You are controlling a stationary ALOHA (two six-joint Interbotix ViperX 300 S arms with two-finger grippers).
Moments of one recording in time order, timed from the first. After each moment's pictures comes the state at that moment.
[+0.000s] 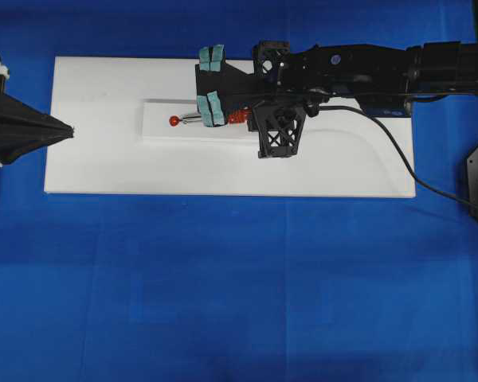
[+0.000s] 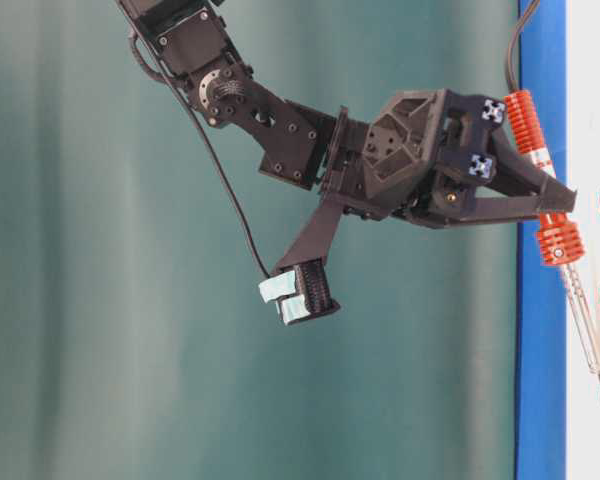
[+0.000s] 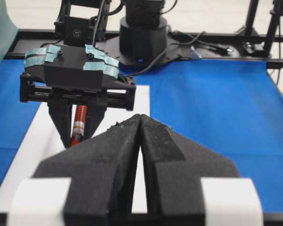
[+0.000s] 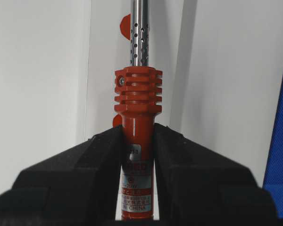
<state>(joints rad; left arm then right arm) 0.00 -0.97 1.21 0.00 -0.30 0.00 -0.20 0.19 0.29 -0.05 0.66 -0.08</state>
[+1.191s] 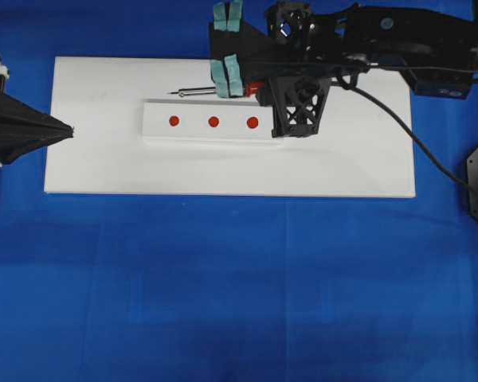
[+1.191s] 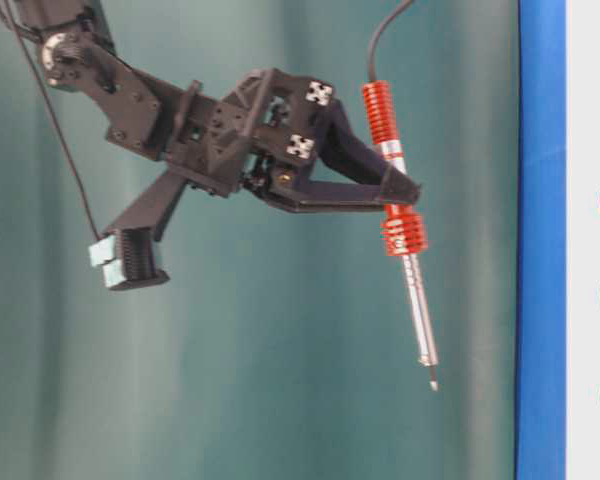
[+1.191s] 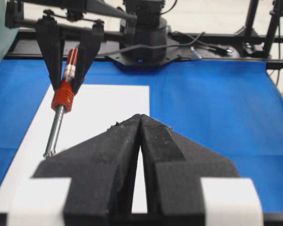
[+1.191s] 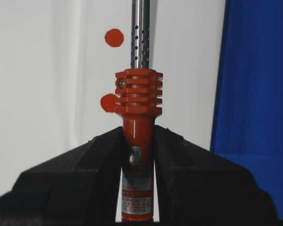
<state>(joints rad) 0.00 -0.97 1.21 0.00 -0.30 -0.01 -0.20 0.01 0.20 -0.08 0.86 -0.08</state>
